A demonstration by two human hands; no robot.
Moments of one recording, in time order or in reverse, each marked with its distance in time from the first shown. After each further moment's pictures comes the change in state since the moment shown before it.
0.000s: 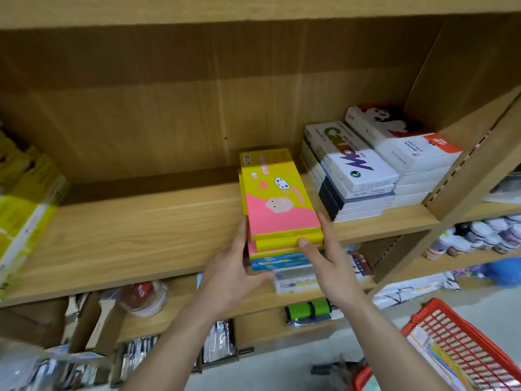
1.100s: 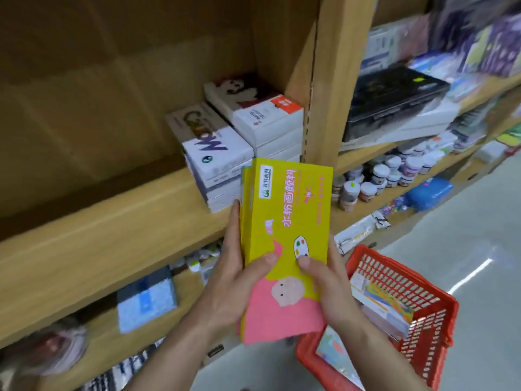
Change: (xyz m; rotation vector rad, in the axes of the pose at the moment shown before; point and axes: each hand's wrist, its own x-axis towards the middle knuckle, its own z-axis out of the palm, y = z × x) left_hand 0.012 0.164 0.148 -0.790 -0.282 0.103; right_hand -0.089 0.067 -0.151 0.597 0.364 0.114
